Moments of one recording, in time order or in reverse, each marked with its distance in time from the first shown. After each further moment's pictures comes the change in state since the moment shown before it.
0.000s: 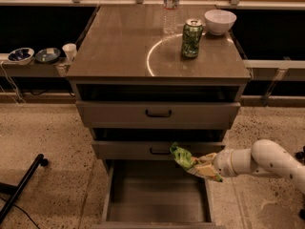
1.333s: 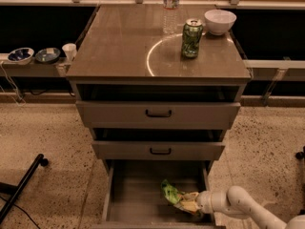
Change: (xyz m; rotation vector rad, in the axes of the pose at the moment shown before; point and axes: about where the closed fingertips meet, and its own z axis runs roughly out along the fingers) arm 0.211 -0.010 0.206 -0.170 -0.132 0.214
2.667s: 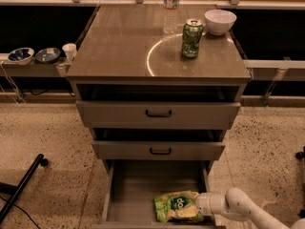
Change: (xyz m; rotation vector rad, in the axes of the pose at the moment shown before) arm 0.000 0.014 0.005 -0.011 -0.018 -0.011
